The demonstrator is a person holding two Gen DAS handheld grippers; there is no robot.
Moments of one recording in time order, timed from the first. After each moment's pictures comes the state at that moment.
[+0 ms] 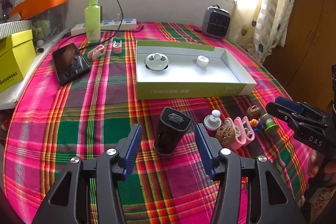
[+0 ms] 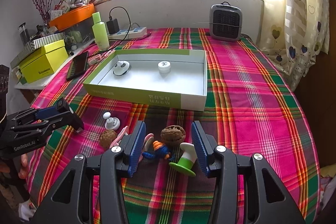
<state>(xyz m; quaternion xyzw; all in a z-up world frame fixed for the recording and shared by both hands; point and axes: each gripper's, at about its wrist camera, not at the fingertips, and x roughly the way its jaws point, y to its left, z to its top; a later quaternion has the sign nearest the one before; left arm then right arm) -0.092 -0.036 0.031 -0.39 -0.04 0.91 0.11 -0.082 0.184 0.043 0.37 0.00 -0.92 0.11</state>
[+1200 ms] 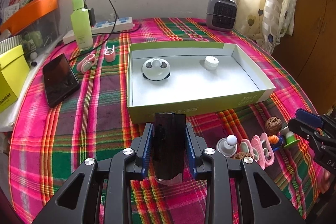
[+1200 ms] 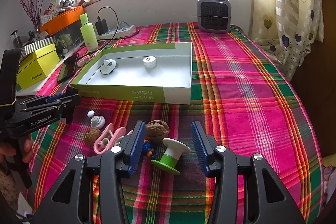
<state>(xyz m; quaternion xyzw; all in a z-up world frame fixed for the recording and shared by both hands) -0.142 -0.015 0.024 -0.41 0.01 0.91 0.10 -0.088 0.203 0.034 0.39 -0.02 -0.92 0.08</state>
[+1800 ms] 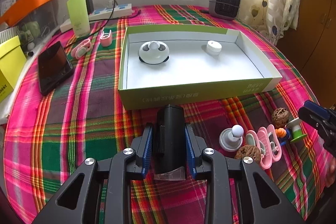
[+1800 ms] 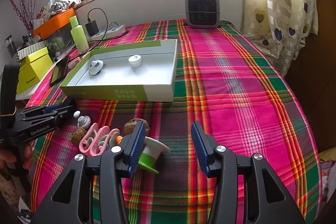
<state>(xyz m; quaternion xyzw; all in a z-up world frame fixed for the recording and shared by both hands) -0.144 -0.009 0.006 -0.44 0.01 0.89 0.09 -0.091 0.226 0.030 0.39 -0.04 -0.92 0.06</state>
